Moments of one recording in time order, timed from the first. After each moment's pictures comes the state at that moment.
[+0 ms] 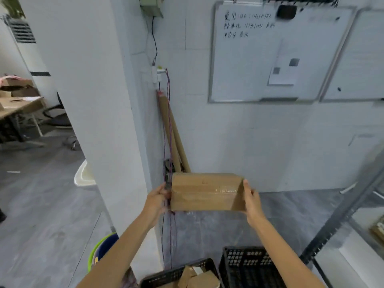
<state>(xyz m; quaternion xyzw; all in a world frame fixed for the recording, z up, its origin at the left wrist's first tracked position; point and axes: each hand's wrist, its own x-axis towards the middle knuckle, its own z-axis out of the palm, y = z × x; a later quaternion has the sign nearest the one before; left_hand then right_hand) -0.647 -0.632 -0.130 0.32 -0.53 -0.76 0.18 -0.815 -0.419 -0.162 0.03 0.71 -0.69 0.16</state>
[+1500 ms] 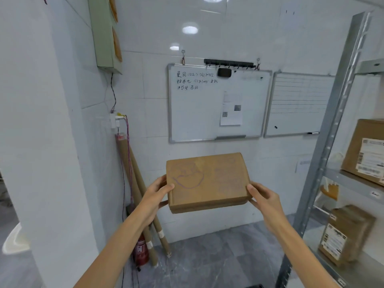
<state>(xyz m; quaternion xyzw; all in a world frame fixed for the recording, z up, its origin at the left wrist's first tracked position) -0.757 -0.565 -0.026 0.07 -0.65 -0.73 0.17 -0.847 -0.272 -0.023 -0.15 0.65 -0.74 -0.04</state>
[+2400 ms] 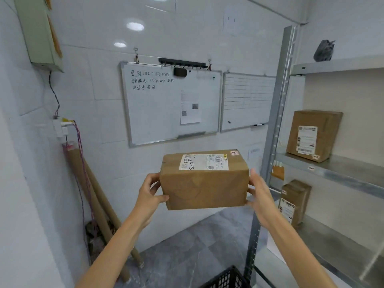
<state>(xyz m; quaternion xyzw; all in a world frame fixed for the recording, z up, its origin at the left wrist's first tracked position) -0.788 -0.550 -0.027 -0.04 -0.67 -0.72 0.17 -0.804 -0.257 -0.004 -0.02 0.64 -0.76 -0.07</state>
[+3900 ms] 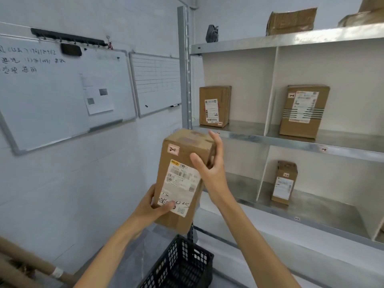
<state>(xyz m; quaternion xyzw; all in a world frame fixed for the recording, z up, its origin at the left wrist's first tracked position) -0.756 -0.422 -0.067 -0.26 -0.72 -0.63 -0.14 -0.696 -0.239 0.008 -0.07 0.66 -0.67 -0.33</state>
